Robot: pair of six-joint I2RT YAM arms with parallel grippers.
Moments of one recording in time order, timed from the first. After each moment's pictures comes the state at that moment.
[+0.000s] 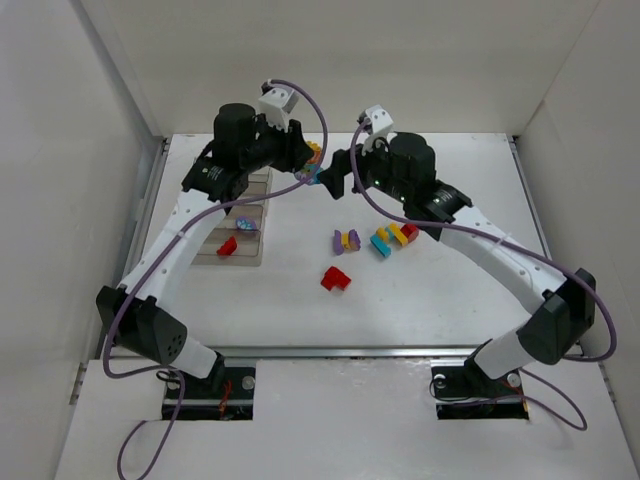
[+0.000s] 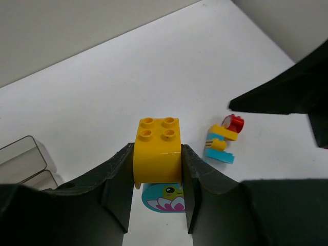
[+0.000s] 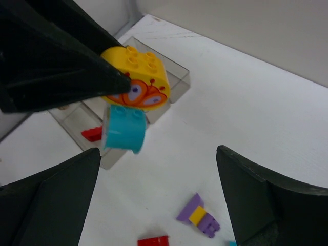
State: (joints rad) left arm -0.38 1.49 1.56 -0.38 0.33 -0.07; right arm 0.65 1.46 1.38 -0.09 -0.08 0.14
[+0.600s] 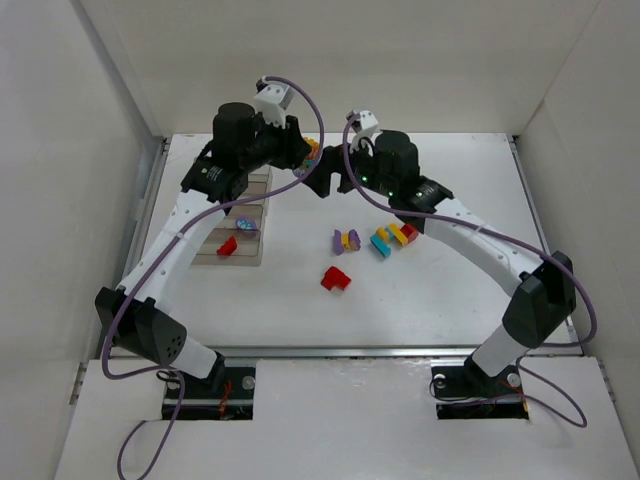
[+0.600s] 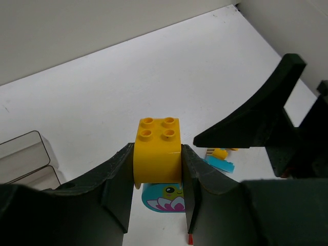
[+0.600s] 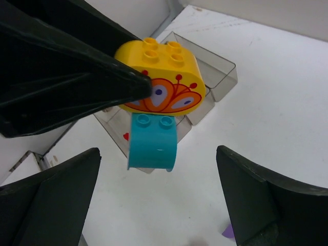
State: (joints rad) left arm -0.41 1.47 1.57 -0.38 0.25 -0.14; right arm 0.65 1.59 1.45 -0.01 -0.24 0.34
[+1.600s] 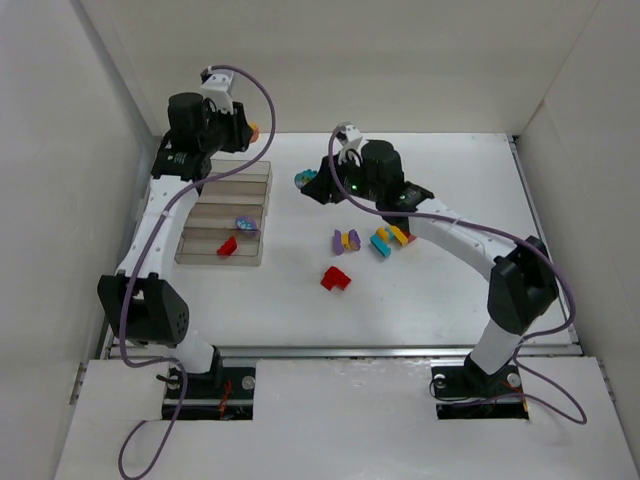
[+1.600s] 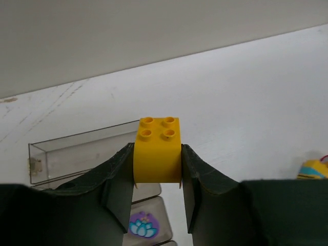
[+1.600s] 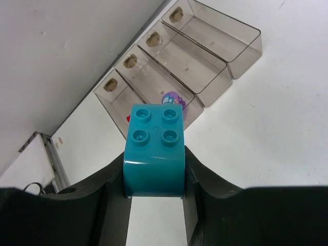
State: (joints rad) left arm -0.13 1.53 1.58 -0.32 0.24 -0.05; right arm 0.65 1.72 1.41 0.08 -0.34 0.39
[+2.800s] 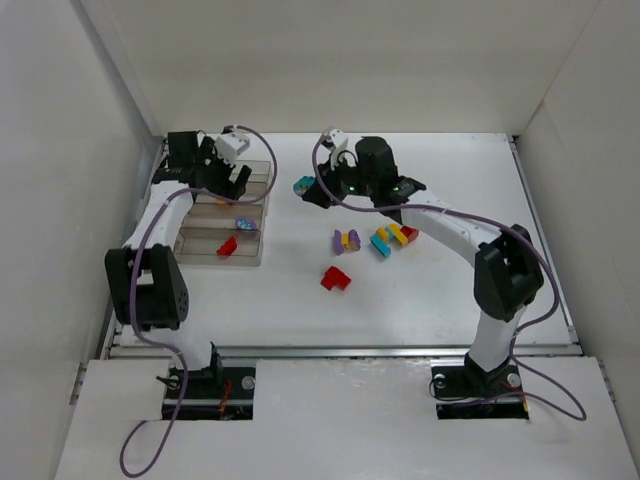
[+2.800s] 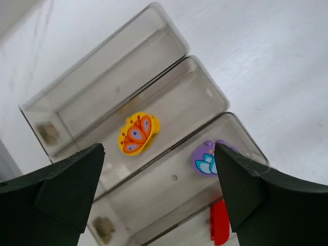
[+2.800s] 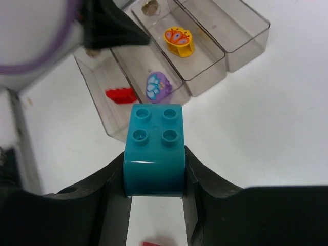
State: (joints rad) left arm 0.04 1.72 1.38 -0.40 0.38 0.52; right arm 0.61 1.85 1.51 0.01 -0.48 0.19
